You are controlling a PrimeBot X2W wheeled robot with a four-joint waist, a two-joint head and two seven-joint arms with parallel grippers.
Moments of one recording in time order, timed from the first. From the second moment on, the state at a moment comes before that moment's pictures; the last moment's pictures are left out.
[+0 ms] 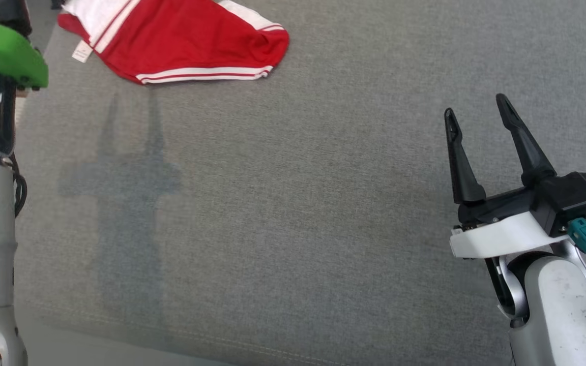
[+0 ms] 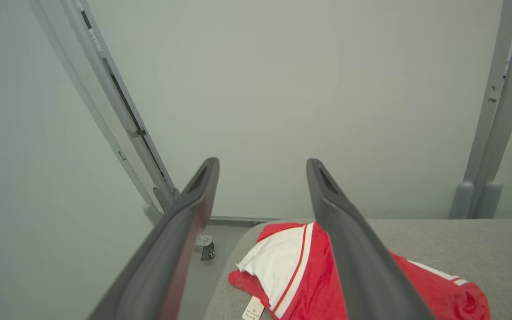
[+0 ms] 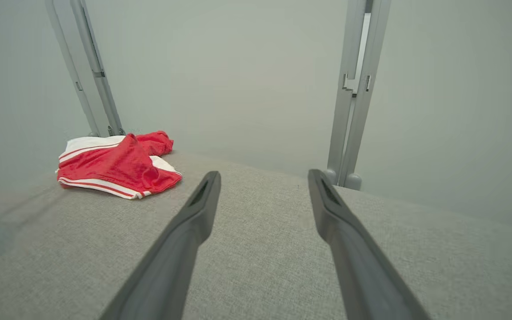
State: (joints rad) left arm -0.90 0.32 -0.08 0.44 -0.29 -0.09 0.02; right arm -0.23 -0.05 0.06 -0.14 -0.04 0.13 -0.11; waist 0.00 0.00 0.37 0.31
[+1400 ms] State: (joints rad) left arm -1.14 0.53 -0.59 0.73 -0.63 -0.13 0.30; right arm -0.23 -0.05 0.02 -0.12 0.03 0.13 -0.18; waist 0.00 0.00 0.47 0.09
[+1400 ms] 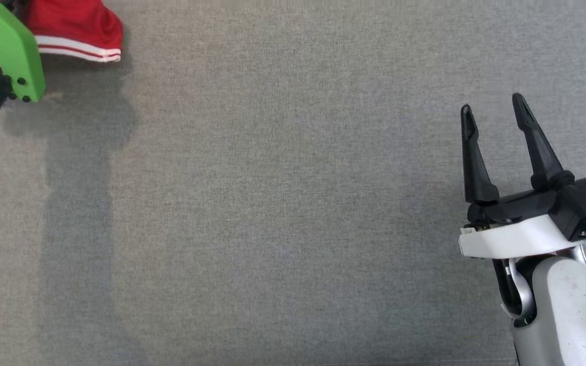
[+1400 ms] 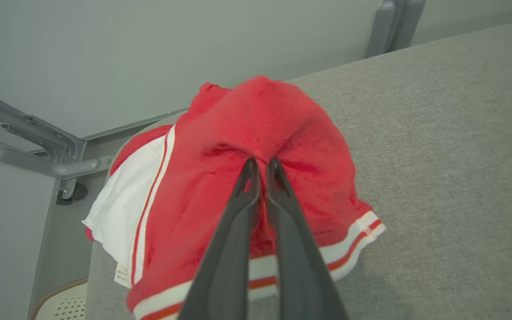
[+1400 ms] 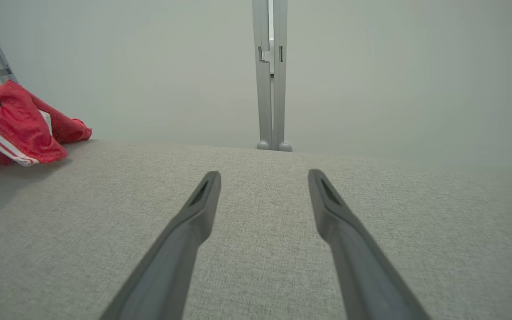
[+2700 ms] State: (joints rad) left arm -0.85 0.28 -0.88 0.58 -0.99 -0.06 0.02; right arm -0.16 -0.05 -0.01 0.06 0.20 0.13 -0.26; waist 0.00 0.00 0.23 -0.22
